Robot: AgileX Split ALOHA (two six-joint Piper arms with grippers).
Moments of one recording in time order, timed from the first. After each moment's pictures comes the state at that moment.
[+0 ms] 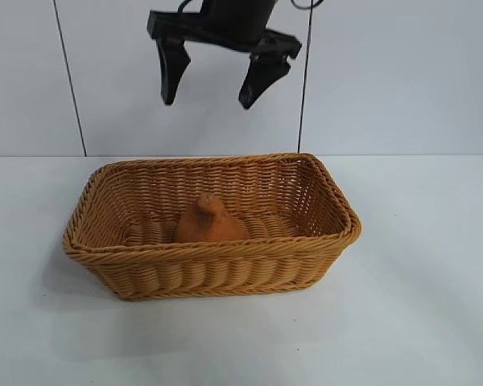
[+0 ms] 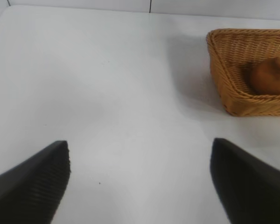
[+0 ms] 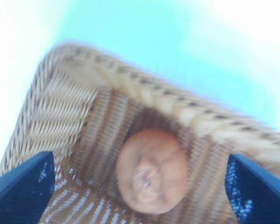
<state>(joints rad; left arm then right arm) 0.01 0.00 -0.50 0.00 1.06 -0.05 0.51 2.23 -2.28 -0.09 1.21 0.11</state>
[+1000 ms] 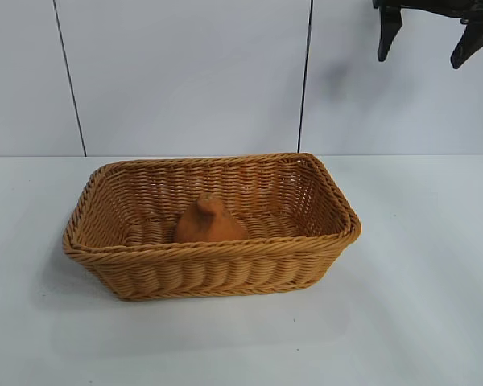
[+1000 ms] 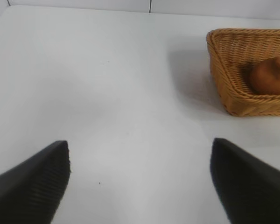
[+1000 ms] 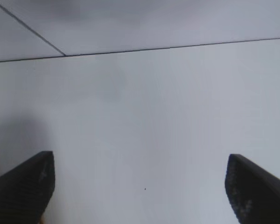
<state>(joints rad) 0.01 0.00 -0.50 0.00 1.06 -0.05 0.09 2.23 -2.27 -0.02 1.21 0.11</state>
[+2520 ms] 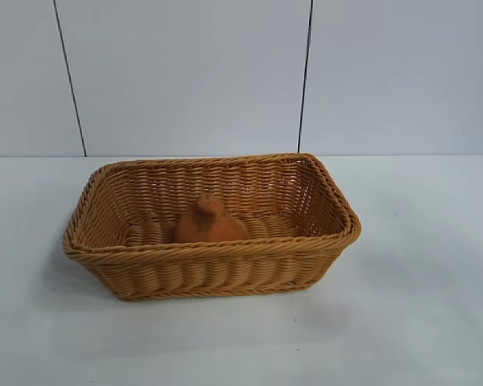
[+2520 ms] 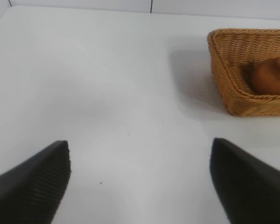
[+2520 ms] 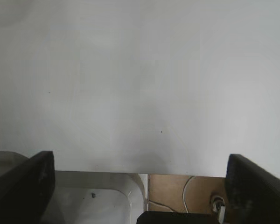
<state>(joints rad) 0.01 0.00 -0.50 0.00 1.06 -0.05 0.13 0.64 -0.50 0.02 1.03 0.04</state>
